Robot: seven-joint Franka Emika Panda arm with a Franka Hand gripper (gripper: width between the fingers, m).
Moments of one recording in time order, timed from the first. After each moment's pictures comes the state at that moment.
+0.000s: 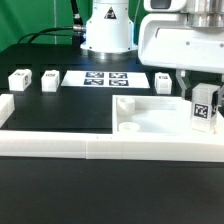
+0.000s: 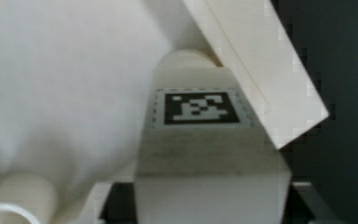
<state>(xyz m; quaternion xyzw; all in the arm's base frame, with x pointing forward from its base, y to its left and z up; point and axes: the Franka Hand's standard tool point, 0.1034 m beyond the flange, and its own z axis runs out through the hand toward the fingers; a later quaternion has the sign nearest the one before) 0.637 0.108 0.076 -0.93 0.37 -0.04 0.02</state>
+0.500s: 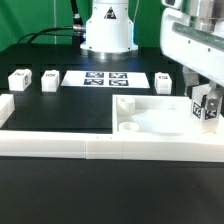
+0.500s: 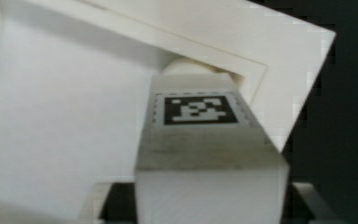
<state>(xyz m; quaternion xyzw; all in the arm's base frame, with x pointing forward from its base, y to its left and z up) 0.636 0.107 0.076 -0.77 0.64 0.01 -0.01</state>
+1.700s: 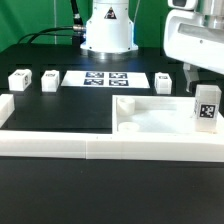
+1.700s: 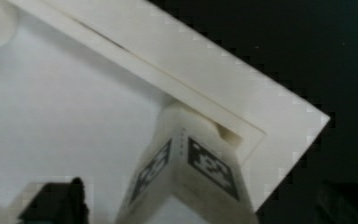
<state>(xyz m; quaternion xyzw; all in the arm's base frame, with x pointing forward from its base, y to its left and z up) 0.627 0.126 0.075 -0.89 0.46 -0.01 0.01</state>
